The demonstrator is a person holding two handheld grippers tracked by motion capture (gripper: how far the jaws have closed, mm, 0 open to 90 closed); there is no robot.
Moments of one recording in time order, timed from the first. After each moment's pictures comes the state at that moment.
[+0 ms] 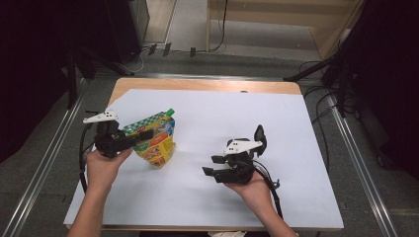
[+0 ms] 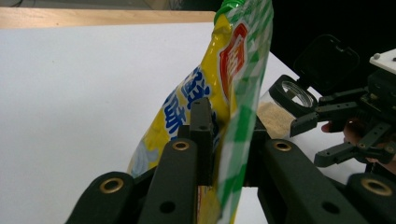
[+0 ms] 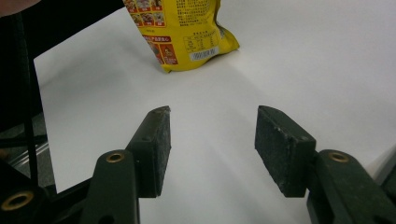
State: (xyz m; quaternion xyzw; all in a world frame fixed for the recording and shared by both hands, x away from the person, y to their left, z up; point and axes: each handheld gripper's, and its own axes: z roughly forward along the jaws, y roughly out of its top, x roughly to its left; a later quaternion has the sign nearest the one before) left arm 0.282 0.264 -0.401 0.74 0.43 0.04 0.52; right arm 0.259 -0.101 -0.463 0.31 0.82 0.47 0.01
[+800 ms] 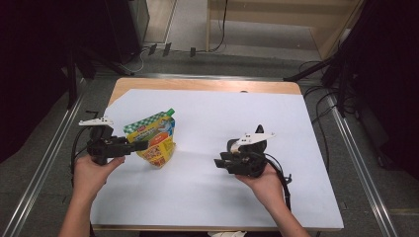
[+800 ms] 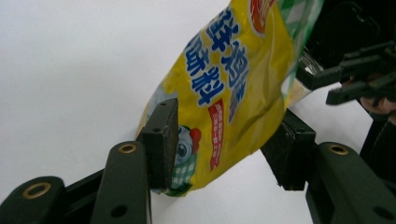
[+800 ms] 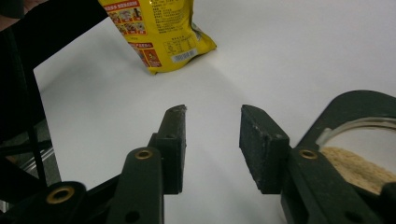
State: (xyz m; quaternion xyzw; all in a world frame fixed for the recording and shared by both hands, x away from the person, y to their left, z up) left arm 0.274 0.280 -0.408 0.75 0.47 0.01 0.46; right arm 0.272 -0.130 -0.446 0.34 0.82 0.46 -0.01
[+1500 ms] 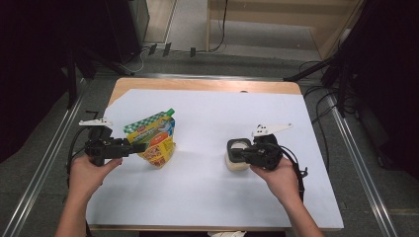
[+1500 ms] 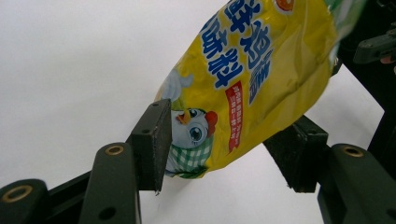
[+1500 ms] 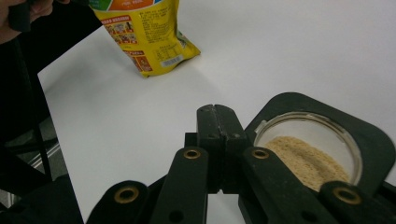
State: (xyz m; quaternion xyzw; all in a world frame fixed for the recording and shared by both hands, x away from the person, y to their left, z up) left arm 0.274 0.287 -0.410 0.76 0.48 0.01 0.44; right arm 0.281 -0.164 -0.420 0.35 0.81 0.46 -0.01
